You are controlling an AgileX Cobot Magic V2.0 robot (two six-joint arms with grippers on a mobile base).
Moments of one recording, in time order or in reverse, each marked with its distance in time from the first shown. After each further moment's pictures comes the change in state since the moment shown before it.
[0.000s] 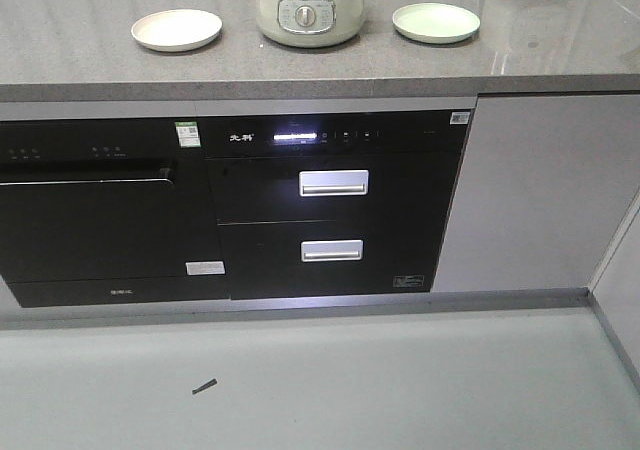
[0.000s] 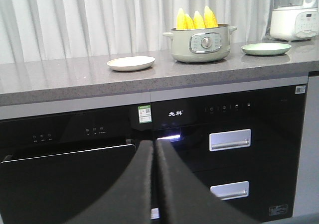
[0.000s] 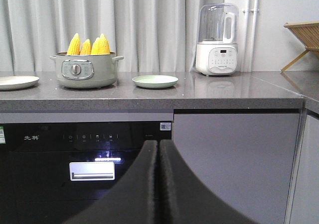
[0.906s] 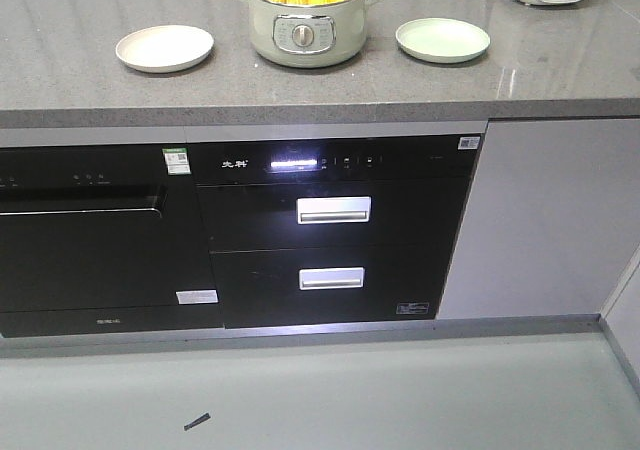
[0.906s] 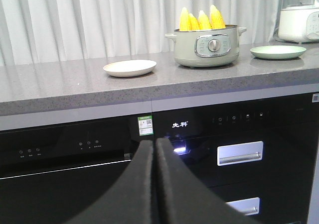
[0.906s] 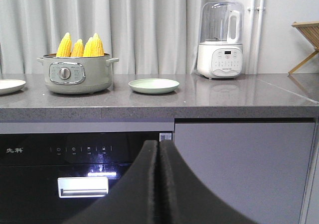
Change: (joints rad) left arm 0.000 0.000 0.000 0.000 0.000 0.000; right arm 0.000 0.000 0.000 0.000 0.000 0.000
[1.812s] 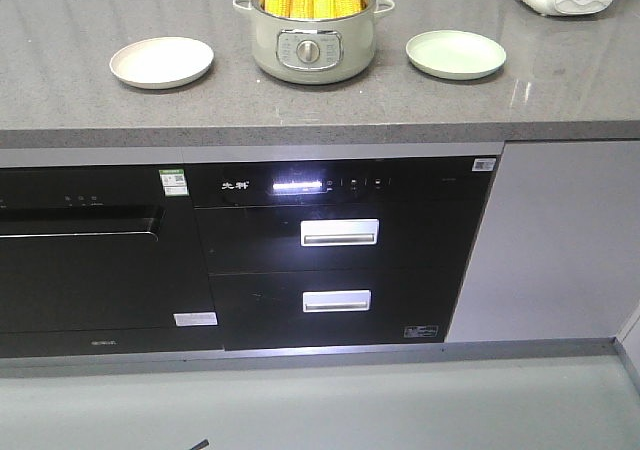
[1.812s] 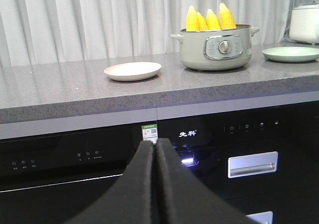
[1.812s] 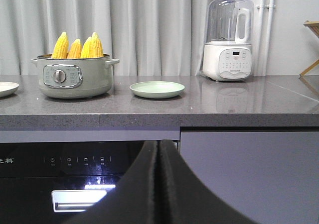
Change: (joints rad) left arm 0.000 0.000 0.000 0.000 0.000 0.000; right arm 0.000 0.000 0.000 0.000 0.000 0.000
